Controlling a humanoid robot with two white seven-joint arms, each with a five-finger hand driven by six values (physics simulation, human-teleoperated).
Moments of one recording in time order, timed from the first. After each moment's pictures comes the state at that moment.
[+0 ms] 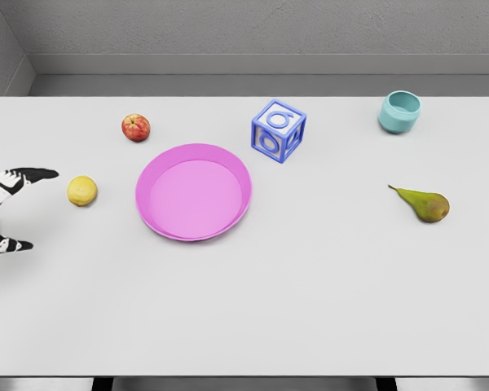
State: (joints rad) left arm 0.16 0.90 0.11 -1.59 -0.05 -0.61 -0.41; right arm -0.03 0.00 -0.28 0.13 0.31 -0.12 -0.20
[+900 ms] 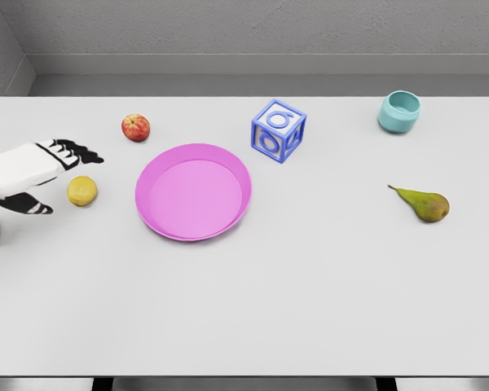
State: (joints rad) left arm -0.22 0.76 -0.04 -1.56 -0.50 -0.61 -0.61; right arm -0.02 0.00 -0.28 0.13 0.31 -0.12 -0.20
